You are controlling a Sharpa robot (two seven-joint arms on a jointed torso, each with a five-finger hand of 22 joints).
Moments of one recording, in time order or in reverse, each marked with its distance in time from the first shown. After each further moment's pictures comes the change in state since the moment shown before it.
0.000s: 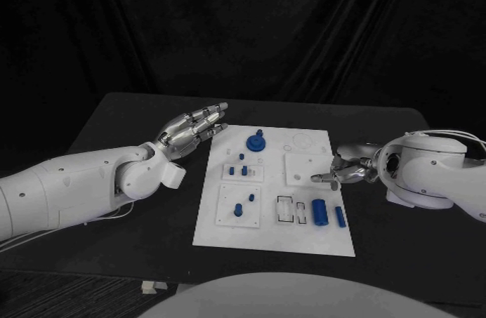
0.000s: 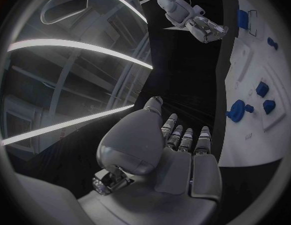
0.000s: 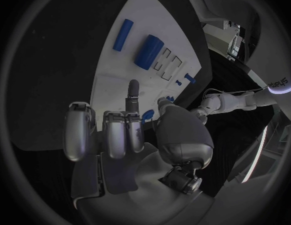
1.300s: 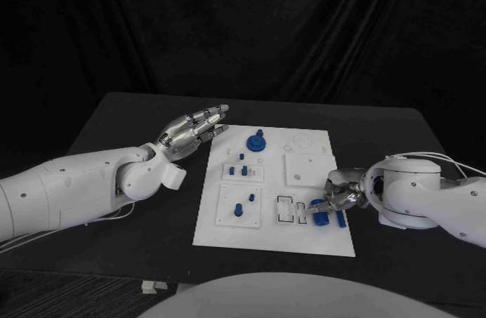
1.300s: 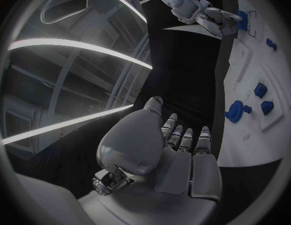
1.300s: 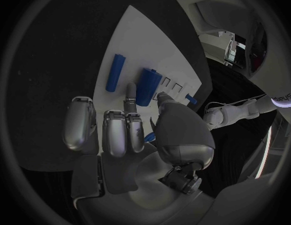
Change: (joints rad) left arm -0.004 0.002 0.000 -0.002 0.000 0.003 -0.005; left_hand 0.000 0.000 0.000 0.000 0.000 0.004 0.004 0.000 0.001 0.000 0.000 0.000 0.000 0.000 0.000 0.000 0.000 0.000 0.000 0.000 0.000 0.000; right arm -0.098 0.039 0.000 -0.003 -0.007 0.065 -0.046; right_hand 0.105 -0.083 0.007 -0.007 0.007 -0.100 0.018 -0.032 0.127 -0.003 -0.004 0.000 -0.001 -0.003 -0.006 -0.042 0.000 0.000 -0.013 -0.002 -0.121 0.000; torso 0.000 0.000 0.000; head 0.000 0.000
